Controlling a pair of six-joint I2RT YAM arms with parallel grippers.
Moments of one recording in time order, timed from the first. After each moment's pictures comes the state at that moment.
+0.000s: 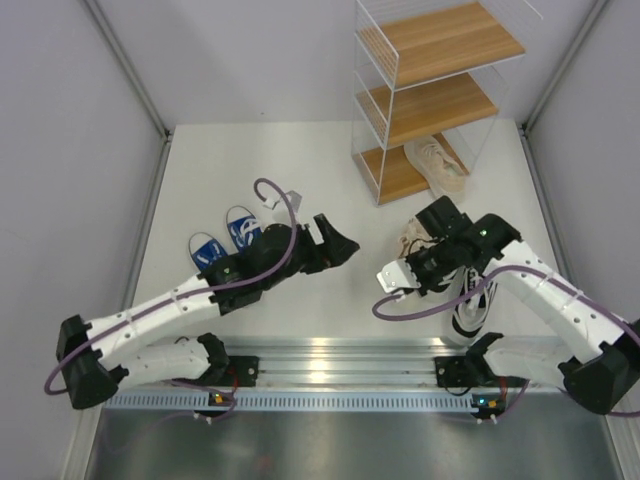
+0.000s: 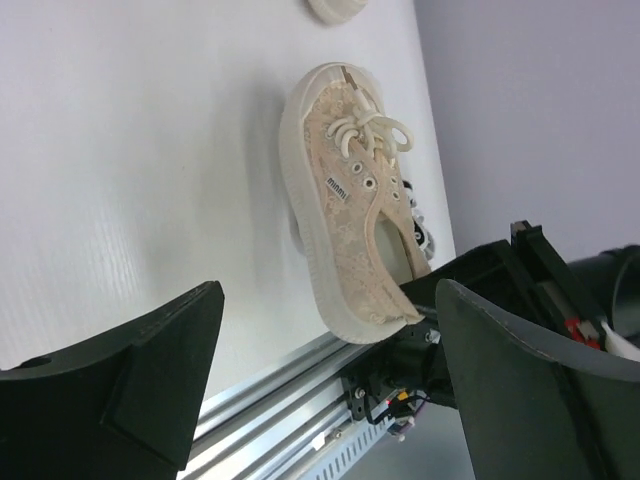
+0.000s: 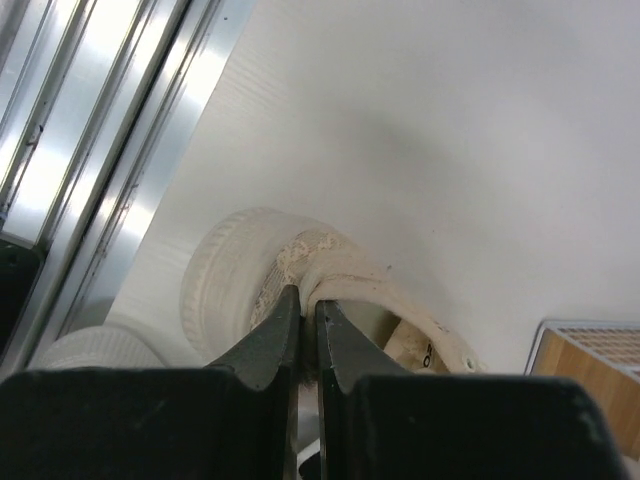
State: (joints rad) left arm -0.98 1.07 0.86 -0.21 -0.20 -1.03; right arm 0.68 1.14 1.09 -1.15 -0.53 -1.40
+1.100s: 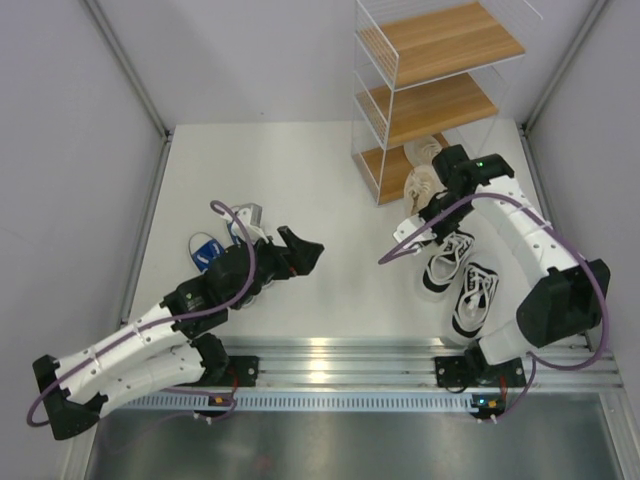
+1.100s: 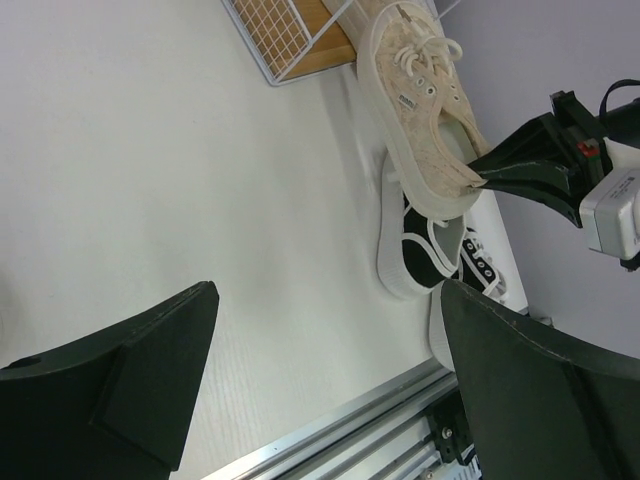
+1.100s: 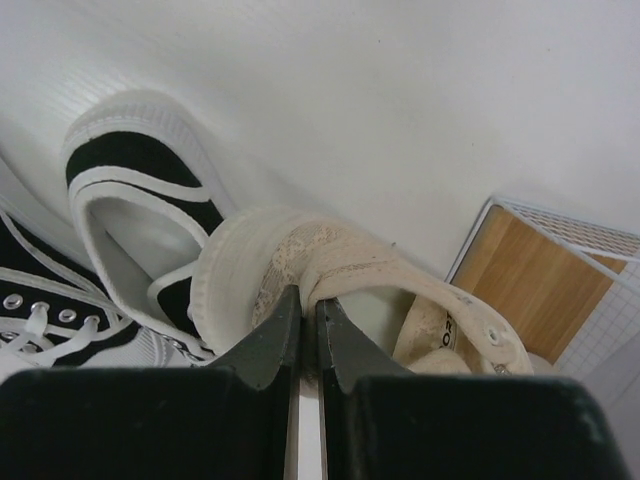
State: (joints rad) left arm -0.95 0.72 0.69 -0.24 -0.37 -0.82; right arm 0.33 1.49 1.41 -1.36 -0.39 -1.94
